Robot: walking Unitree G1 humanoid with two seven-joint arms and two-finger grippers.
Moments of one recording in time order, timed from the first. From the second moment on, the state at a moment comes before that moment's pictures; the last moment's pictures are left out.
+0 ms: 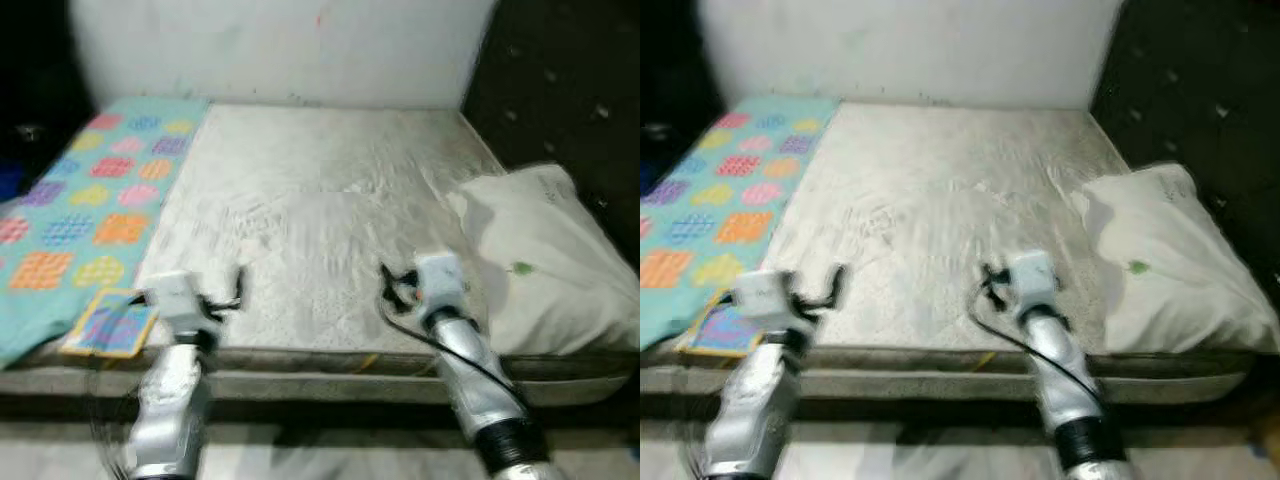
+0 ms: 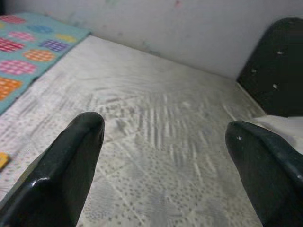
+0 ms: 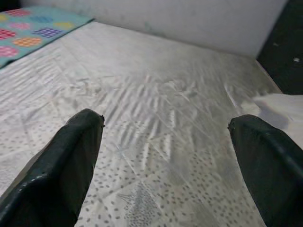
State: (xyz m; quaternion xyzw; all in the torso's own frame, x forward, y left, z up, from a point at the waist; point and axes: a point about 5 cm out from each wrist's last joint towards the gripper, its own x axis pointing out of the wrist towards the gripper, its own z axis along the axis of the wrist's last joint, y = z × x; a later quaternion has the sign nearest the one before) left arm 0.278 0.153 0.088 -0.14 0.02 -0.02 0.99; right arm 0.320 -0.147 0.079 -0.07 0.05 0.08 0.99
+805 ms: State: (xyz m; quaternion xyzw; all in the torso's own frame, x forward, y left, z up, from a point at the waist) left arm 0.277 0.164 0.092 -0.13 0.01 -0.01 0.99; right arm 0.320 -0.142 0.080 -0.07 0.04 0.08 0.99
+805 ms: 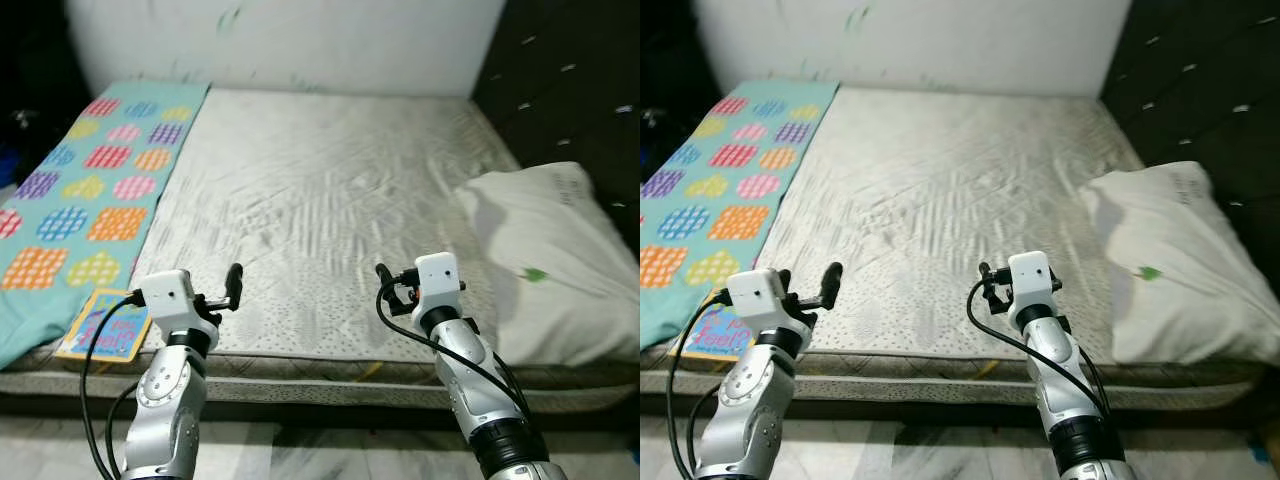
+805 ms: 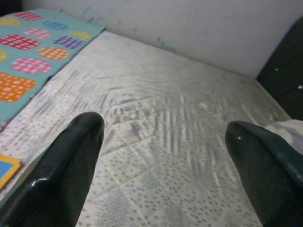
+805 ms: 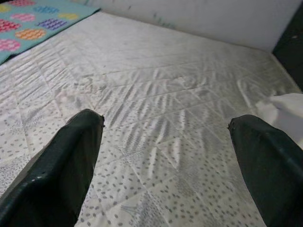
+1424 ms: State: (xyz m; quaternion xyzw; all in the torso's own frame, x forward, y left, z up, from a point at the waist) left arm 0.276 0.174 0.091 -0.12 0.02 0.01 0.99; right arm 0.322 -0.131 0.082 -0.06 0.04 0.09 0.99
